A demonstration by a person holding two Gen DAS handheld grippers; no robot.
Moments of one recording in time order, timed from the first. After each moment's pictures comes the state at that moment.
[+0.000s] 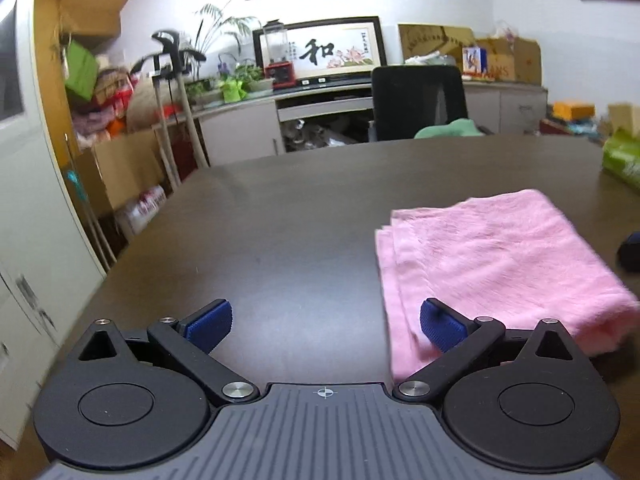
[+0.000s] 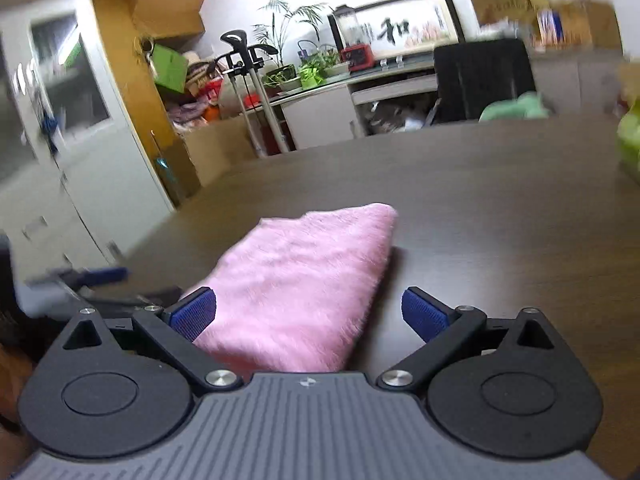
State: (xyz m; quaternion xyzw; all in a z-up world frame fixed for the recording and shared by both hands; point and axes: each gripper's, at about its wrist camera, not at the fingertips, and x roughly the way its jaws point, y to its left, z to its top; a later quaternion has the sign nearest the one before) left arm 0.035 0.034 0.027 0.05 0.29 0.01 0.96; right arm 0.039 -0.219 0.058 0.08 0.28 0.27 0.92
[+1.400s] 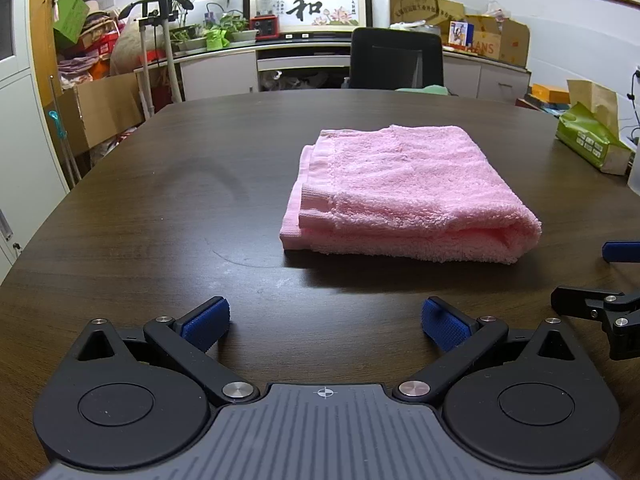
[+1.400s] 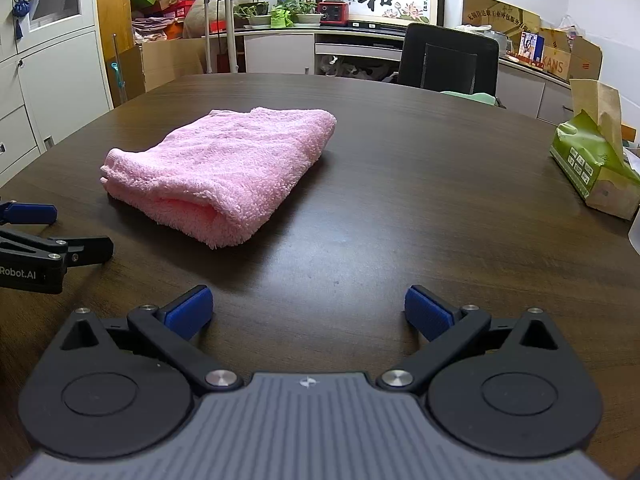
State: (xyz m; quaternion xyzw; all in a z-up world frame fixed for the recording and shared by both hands) left arm -0.016 0.000 0.008 0.01 0.35 0.00 0.94; right arm 0.006 -0.231 0.026 -0.06 0.35 0.19 0.92
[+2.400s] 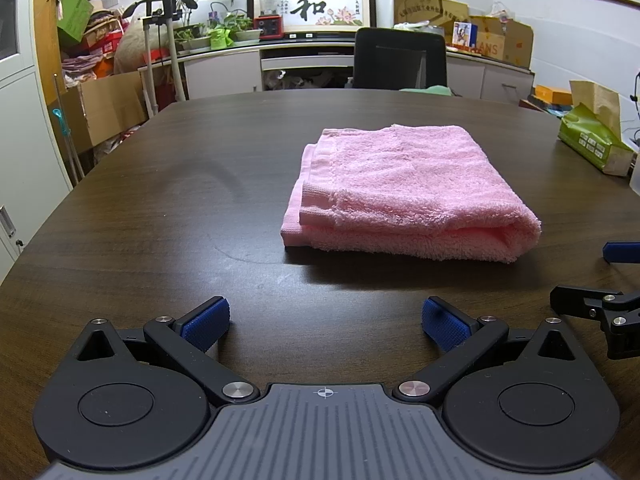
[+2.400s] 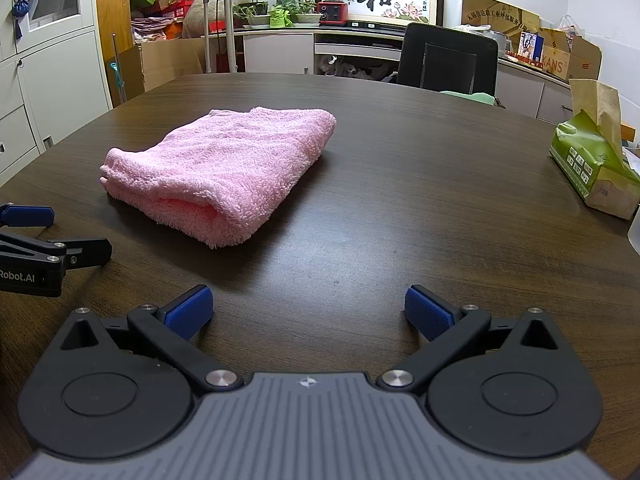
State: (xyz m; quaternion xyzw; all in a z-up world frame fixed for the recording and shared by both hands) left arm -0.019 -0.006 0.009 0.01 0.35 0.01 0.94; right arm 0.004 -0.230 0.026 -0.06 0.35 0.19 0.92
